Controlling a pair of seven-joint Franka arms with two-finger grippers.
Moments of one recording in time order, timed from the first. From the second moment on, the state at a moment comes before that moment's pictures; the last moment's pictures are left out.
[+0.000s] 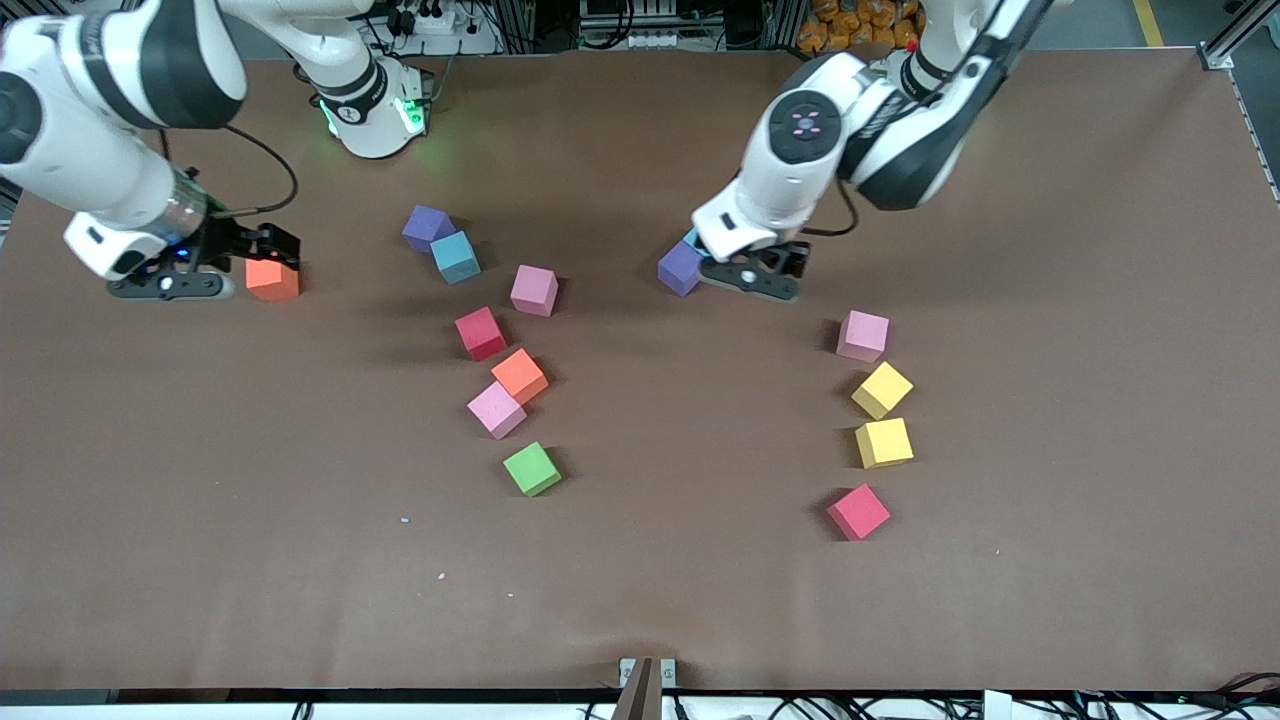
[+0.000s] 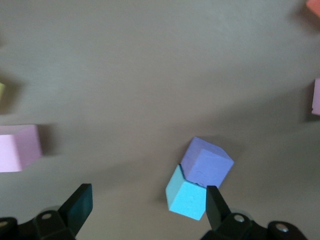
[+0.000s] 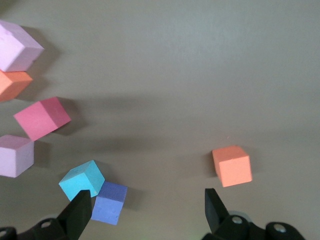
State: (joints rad) left arm -0.18 0.22 -0.60 -2.01 0.03 2.14 -0.46; right arm -0.02 -0.20 0.07 -2.25 0.01 1.89 0.08
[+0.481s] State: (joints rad) left arm -0.30 0.33 -0.60 -2.05 0.11 2.24 -0.52; right arm 0.02 -0.21 0.07 -2.48 0.05 2.05 0.30
